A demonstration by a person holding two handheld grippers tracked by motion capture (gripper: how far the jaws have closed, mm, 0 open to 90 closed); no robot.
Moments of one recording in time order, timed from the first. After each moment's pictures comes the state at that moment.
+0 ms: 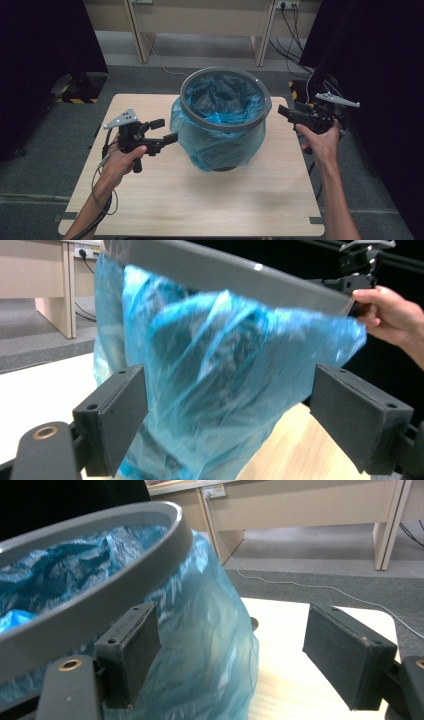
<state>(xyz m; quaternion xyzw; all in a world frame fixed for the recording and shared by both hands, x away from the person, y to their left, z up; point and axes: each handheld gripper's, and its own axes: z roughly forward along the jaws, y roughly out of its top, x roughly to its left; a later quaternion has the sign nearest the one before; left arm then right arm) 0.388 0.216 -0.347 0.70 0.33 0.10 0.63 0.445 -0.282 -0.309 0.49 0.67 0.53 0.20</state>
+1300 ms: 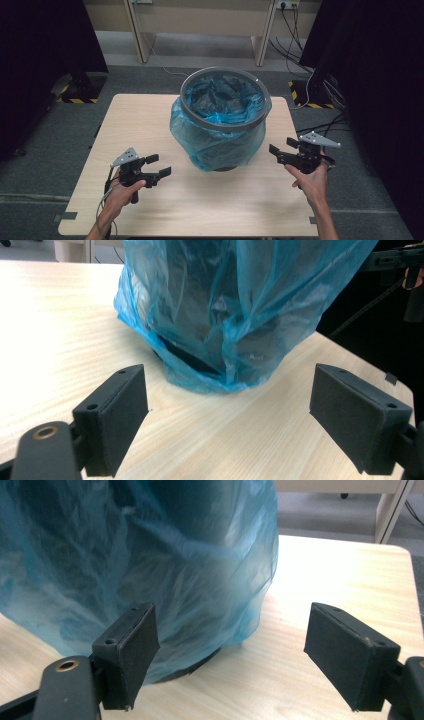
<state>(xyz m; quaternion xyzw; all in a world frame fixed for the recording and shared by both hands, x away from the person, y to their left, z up) 0.359 0.239 -0.471 0.71 0.38 0.09 0.58 0.386 -0.268 -0.393 0.47 0.71 0.48 0.21</state>
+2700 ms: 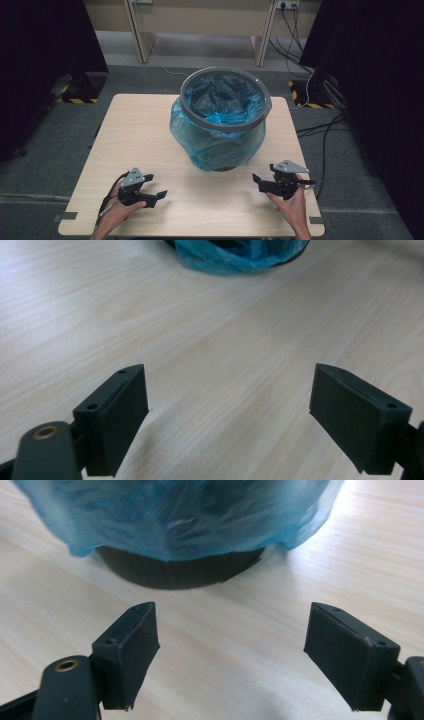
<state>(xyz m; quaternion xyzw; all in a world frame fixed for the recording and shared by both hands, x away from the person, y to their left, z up) 0.326 0.243 -0.513 0.80 0.37 0.12 0.45 0.351 -0.230 -0.473 0.44 0.77 0.41 0.20</state>
